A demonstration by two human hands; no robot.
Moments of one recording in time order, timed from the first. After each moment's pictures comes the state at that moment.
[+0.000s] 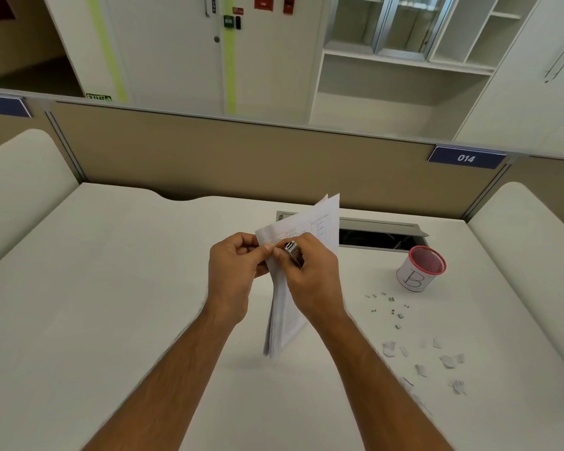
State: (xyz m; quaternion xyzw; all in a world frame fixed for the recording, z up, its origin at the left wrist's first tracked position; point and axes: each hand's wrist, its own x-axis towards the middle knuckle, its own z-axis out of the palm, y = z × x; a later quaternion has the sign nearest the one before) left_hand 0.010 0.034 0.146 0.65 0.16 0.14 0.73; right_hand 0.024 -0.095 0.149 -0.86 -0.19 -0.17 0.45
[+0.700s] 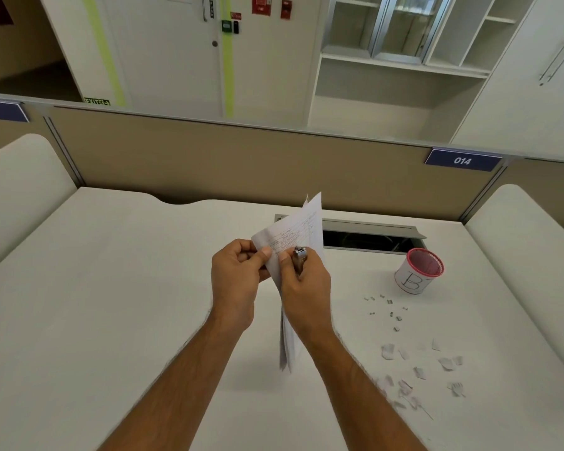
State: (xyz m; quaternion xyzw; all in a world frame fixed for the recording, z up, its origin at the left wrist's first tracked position) left_hand 0.007 0.023 0.145 0.62 0.19 0.15 0.74; right_hand 0.008 -0.077 0.136 -0.80 -0.03 -0.11 0.59
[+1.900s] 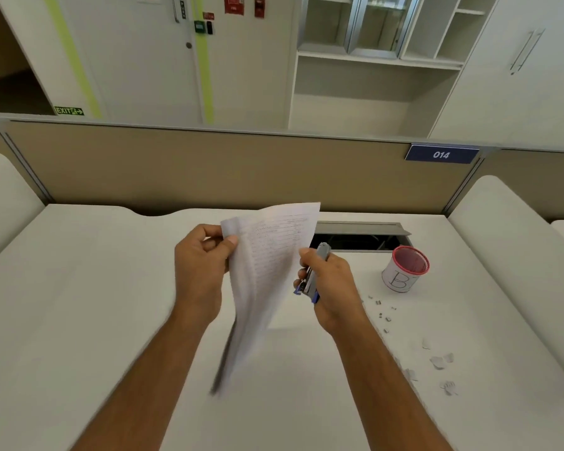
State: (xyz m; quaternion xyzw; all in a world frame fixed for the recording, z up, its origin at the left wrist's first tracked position) left_hand 0.041 0.049 0.160 0.64 0.14 0.20 0.73; right_hand 0.052 -0.137 0.155 -0.61 0.12 0.07 0.78
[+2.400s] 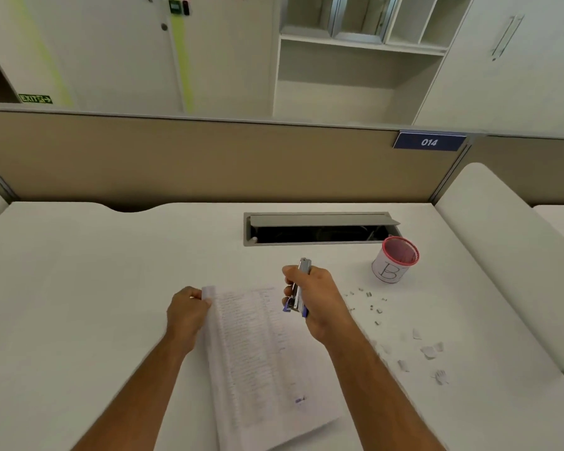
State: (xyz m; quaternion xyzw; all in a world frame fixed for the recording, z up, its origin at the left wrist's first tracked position) left_hand 0.073 0.089 -0.004 0.76 0.32 -0.02 0.56; right_hand 0.061 -0.143 0.116 -0.64 0.16 0.14 0.74
